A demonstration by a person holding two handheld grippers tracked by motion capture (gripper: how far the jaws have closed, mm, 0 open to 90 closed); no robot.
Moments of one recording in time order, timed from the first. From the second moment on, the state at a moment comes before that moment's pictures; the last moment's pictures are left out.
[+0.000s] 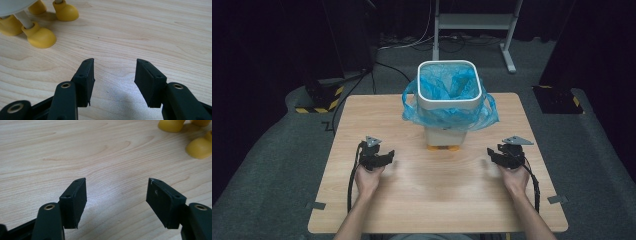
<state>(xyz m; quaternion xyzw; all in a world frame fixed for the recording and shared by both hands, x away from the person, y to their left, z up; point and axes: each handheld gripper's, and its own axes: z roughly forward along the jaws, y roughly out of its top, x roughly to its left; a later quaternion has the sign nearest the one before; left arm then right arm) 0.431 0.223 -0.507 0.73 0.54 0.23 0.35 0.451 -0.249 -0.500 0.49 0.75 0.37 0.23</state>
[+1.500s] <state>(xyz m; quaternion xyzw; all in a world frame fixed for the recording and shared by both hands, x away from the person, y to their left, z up) 0.443 0.217 -0.526 0.73 0.54 0.24 0.33 0.463 -0.244 -0.523 0.51 0.76 0.34 0.23</state>
